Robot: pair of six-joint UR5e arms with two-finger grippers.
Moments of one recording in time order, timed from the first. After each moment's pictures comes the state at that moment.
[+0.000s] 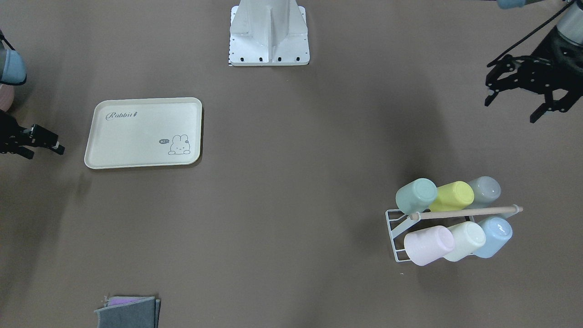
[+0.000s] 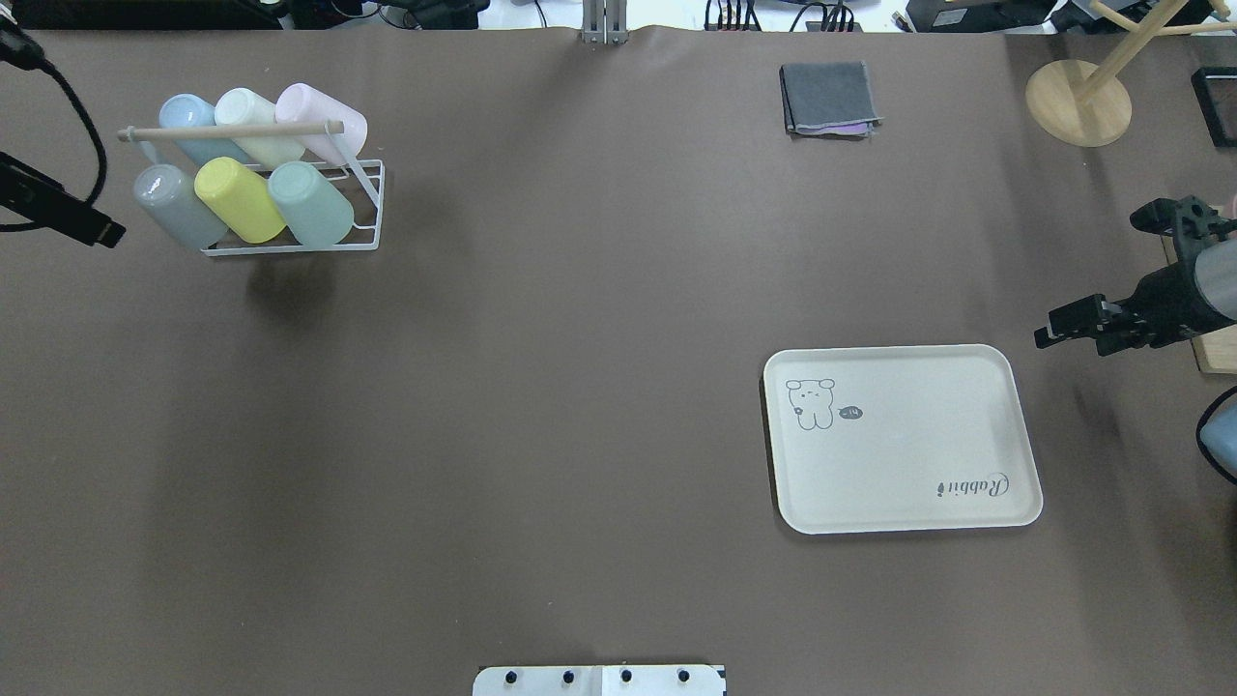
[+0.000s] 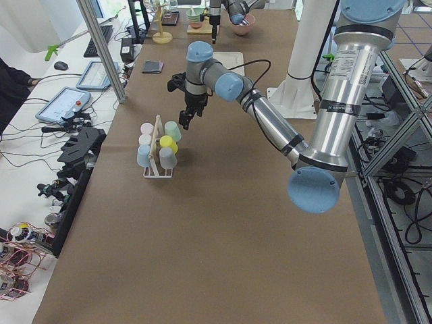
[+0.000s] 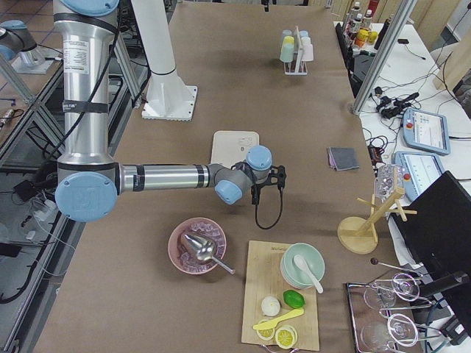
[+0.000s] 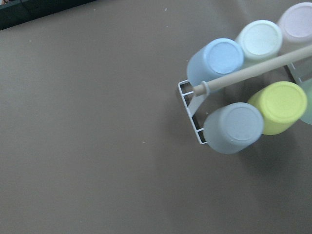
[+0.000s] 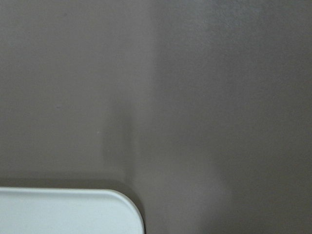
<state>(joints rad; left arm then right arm) -1.06 -1.85 -2.18 -1.29 -2.12 -0.22 1.02 -1.60 1.57 -0.79 2.35 0.93</state>
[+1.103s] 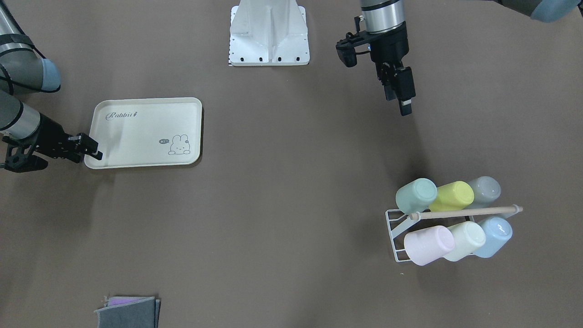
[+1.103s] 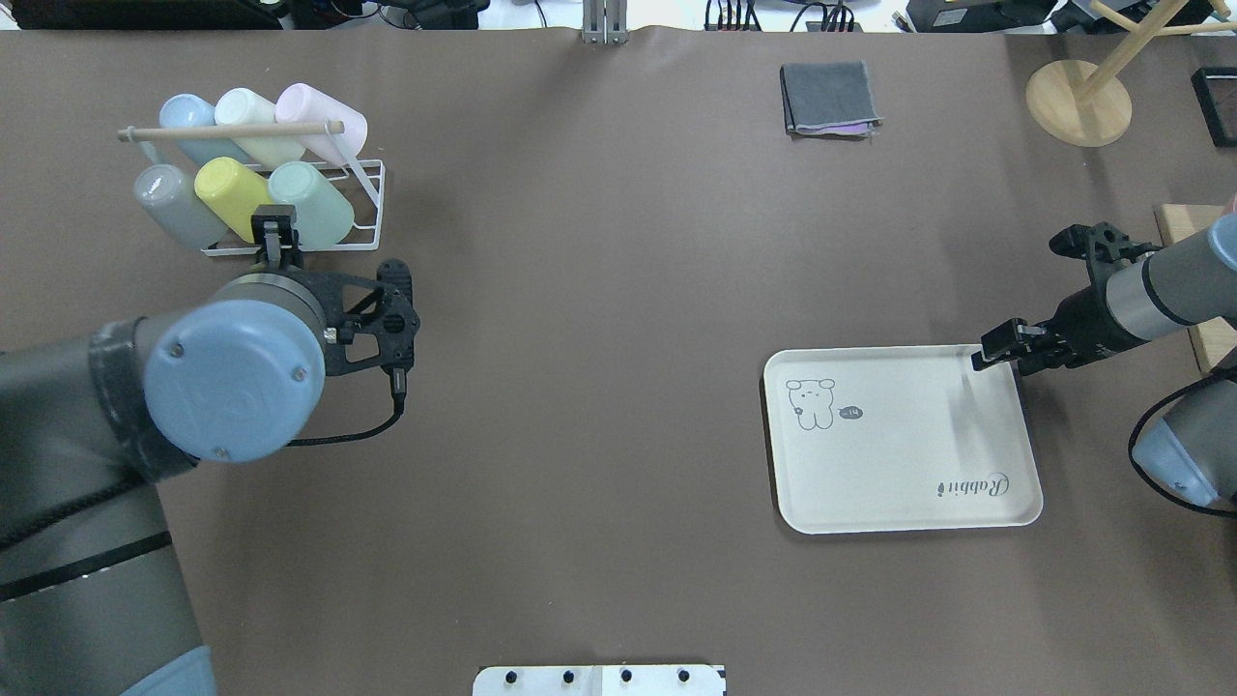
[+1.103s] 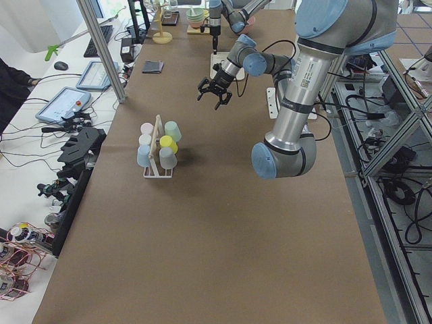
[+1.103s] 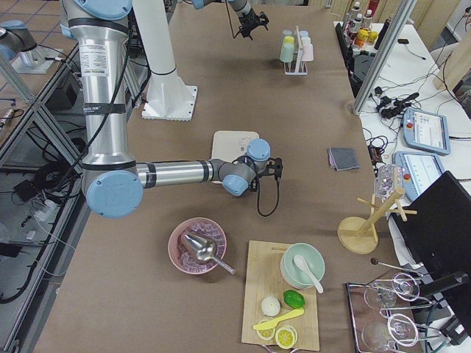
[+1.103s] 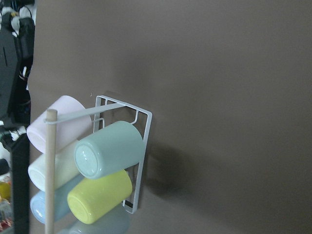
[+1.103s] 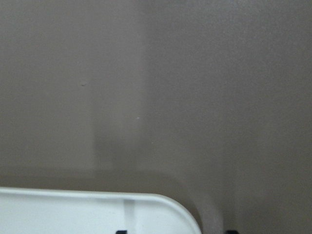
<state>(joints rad) -0.43 -2.02 -2.18 -1.08 -1.12 0.34 0.91 -1.54 1.53 -0.76 2.32 1.00</state>
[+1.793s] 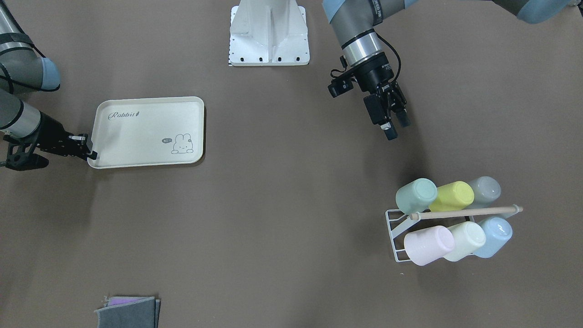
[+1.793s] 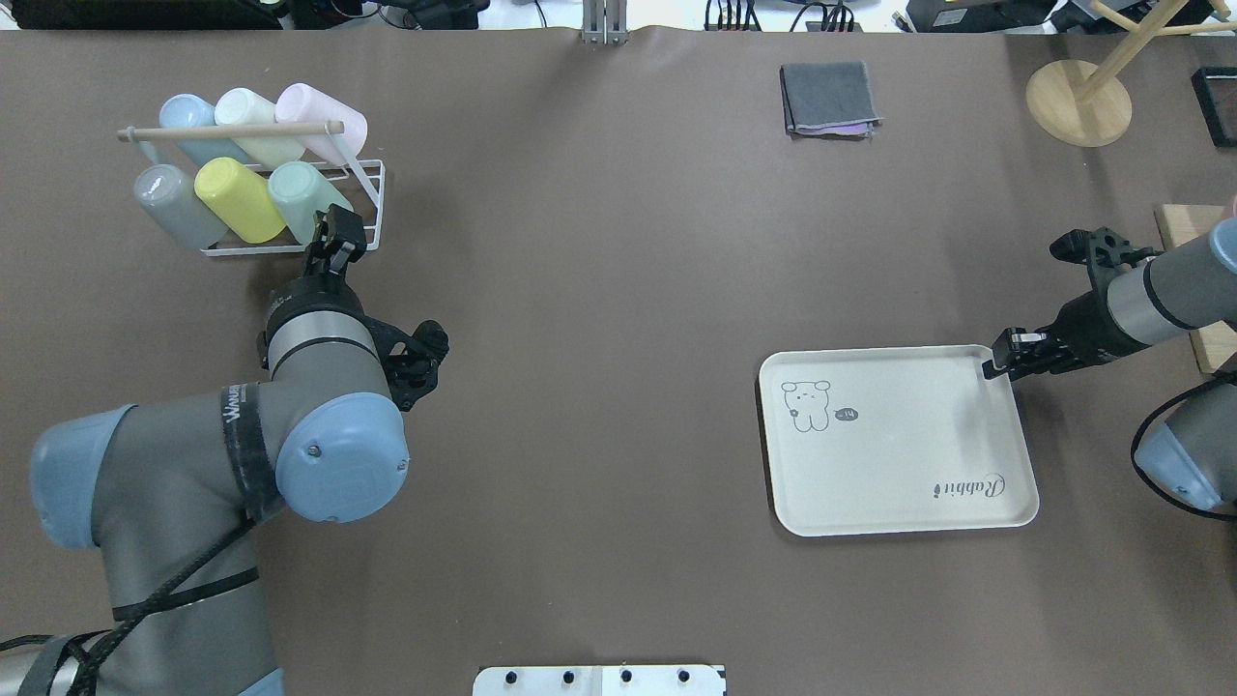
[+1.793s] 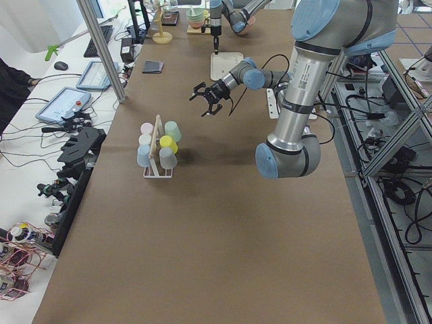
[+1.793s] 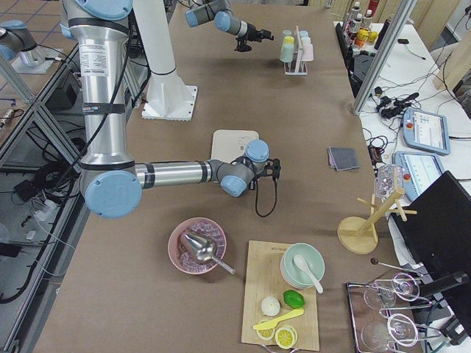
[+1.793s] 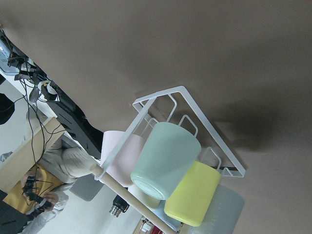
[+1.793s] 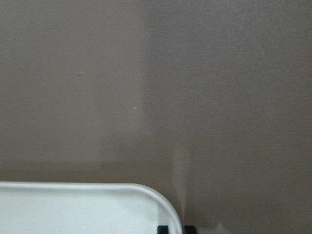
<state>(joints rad) -0.37 -2.00 -1.98 -1.15 -0.69 0.65 0.91 -1.55 1.53 -0.76 2.33 1.00</state>
